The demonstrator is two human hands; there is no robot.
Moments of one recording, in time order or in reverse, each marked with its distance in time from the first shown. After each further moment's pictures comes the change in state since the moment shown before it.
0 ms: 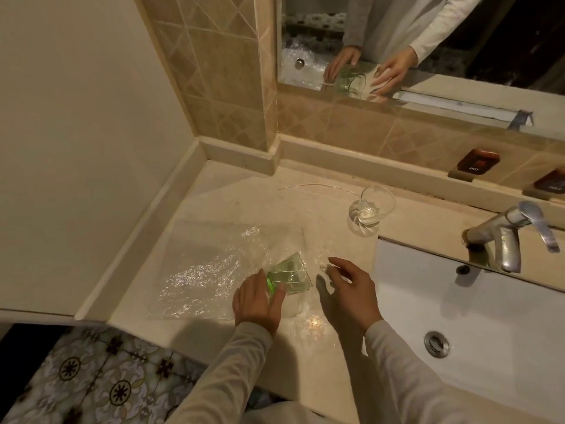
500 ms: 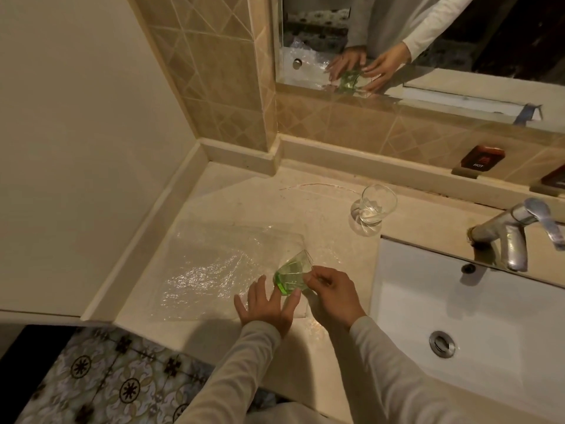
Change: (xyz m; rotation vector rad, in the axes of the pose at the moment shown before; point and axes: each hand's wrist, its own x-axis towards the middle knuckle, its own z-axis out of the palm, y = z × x) left_hand -0.008 0.015 0.003 0.413 -0.197 -0.016; right_hand -0.012 -0.022 0.019 0.029 -0.211 -0.014
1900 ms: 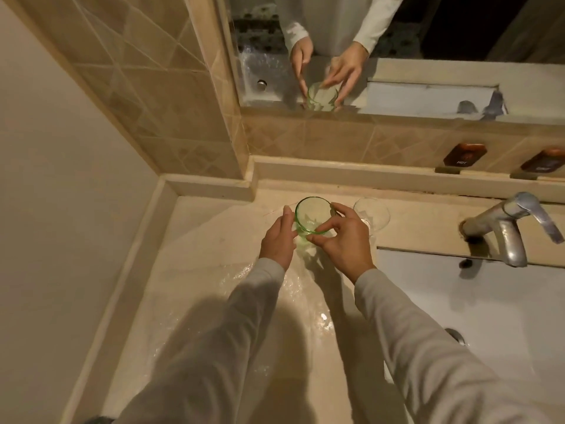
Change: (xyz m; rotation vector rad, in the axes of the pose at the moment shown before) left_hand 0.142 0.091 -0.142 -1.204 -0.284 0.011; right_hand 0.122 -0.079 -0.034 -0.210 0.388 -0.166
